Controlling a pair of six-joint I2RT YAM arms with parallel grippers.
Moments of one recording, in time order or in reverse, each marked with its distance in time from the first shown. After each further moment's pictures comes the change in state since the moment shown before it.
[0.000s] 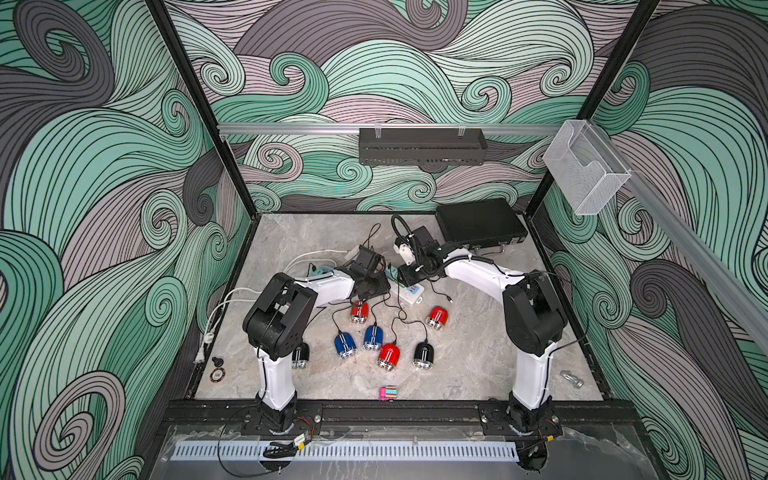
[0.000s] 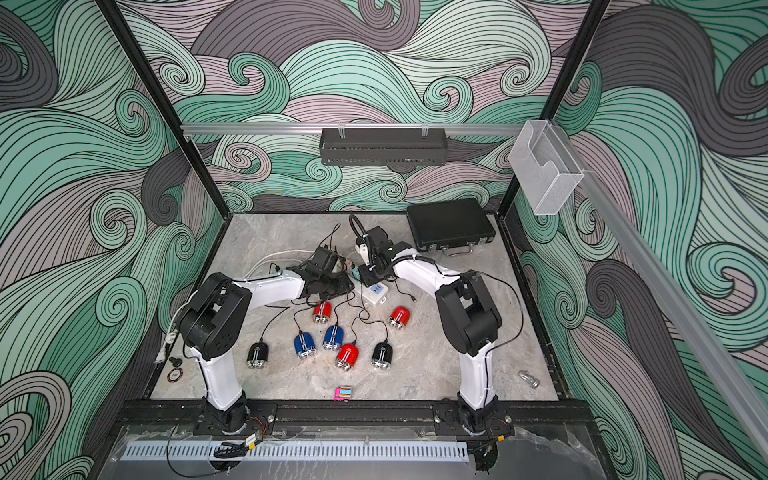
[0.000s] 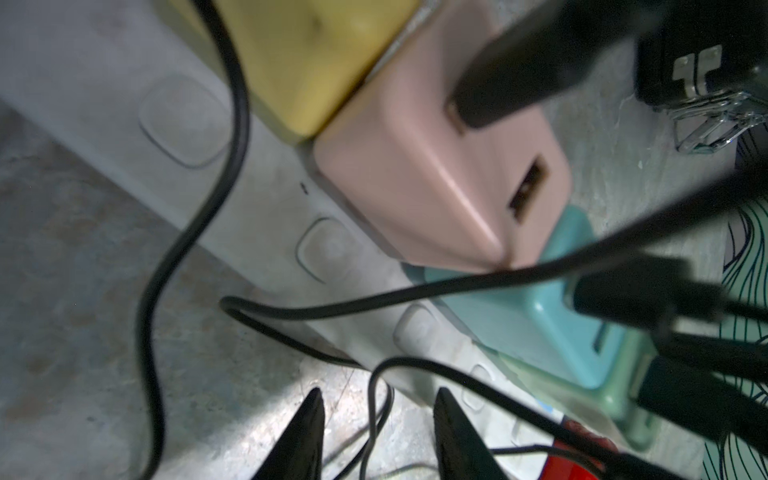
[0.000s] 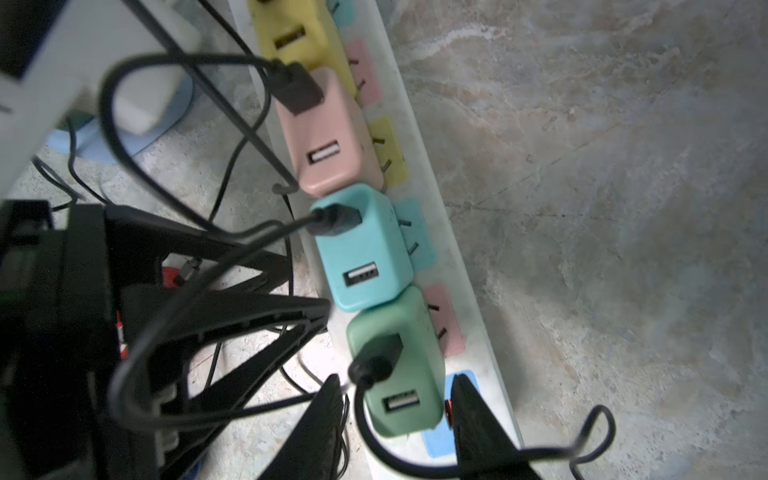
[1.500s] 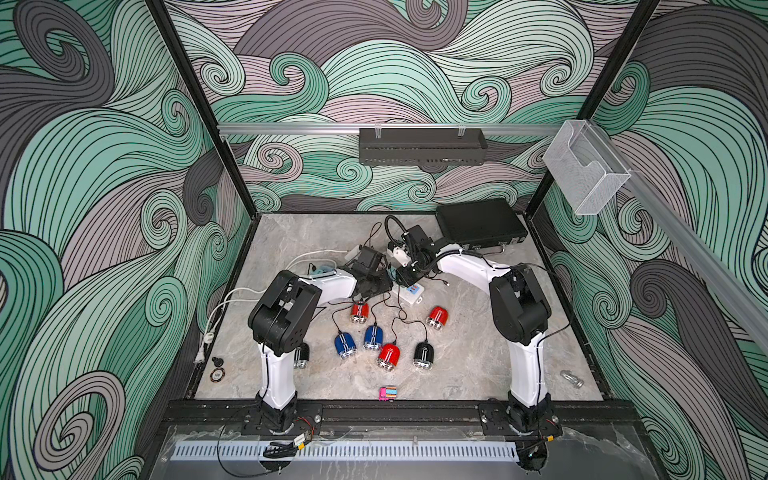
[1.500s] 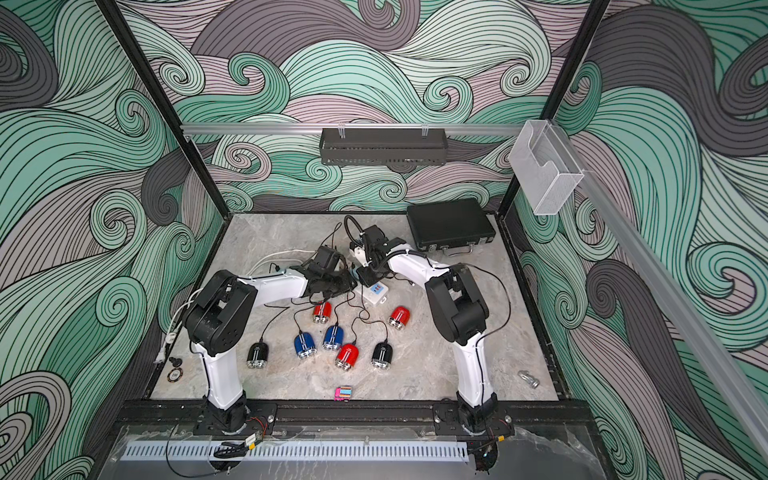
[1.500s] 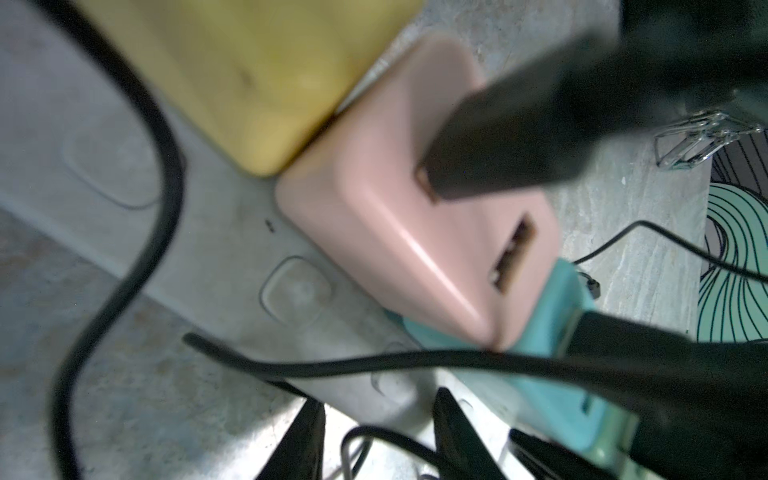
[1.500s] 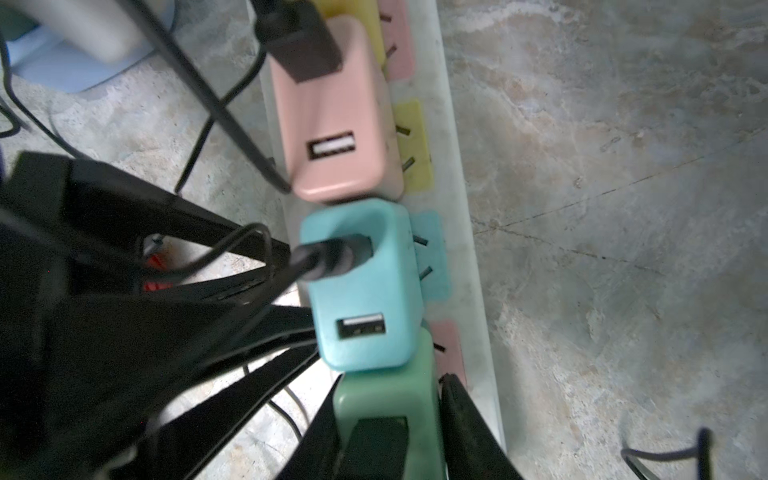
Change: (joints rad) left arm 0.000 0.043 0.023 0.045 0.006 -0.027; right arm -0.011 0.103 0.100 -0.083 -0.043 -0.180
